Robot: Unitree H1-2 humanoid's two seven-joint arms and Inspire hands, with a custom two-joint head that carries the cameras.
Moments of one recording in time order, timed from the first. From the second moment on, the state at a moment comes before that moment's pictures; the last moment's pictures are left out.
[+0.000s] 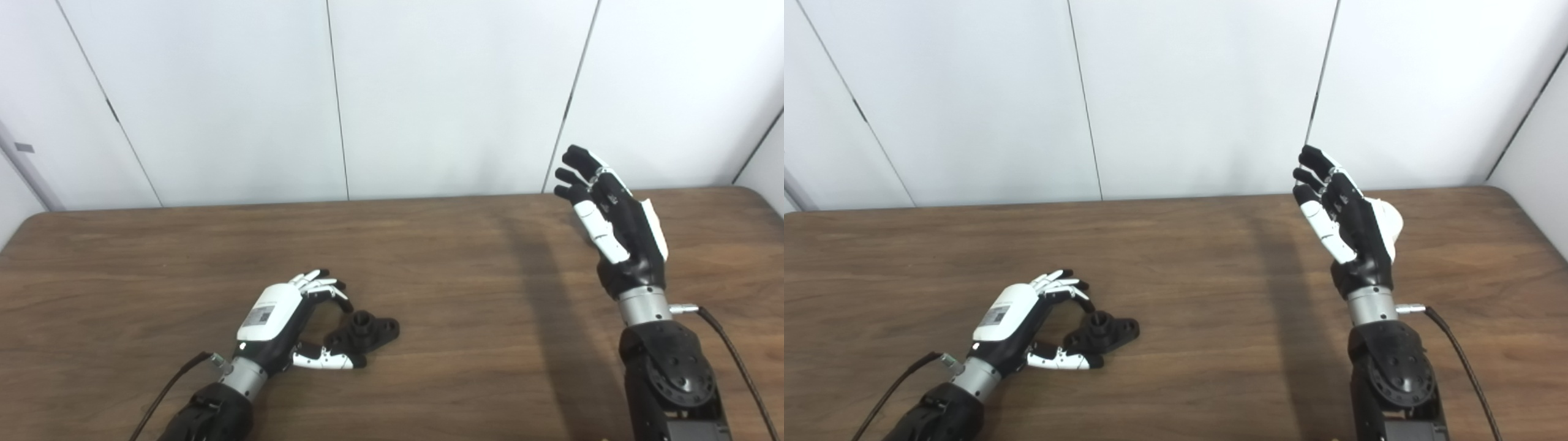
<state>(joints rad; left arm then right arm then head) -0.24 0.34 -0.37 0.17 0.67 -0.18 0.07 -0.25 -0.16 -0.14 -0.14 0.10 0.03 0.01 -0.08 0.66</state>
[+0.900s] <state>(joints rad) -0.25 0.34 -0.37 0.19 0.65 -0.26 0.08 -0.25 -0.16 -0.14 -0.14 0.09 0.02 0.01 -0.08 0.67</state>
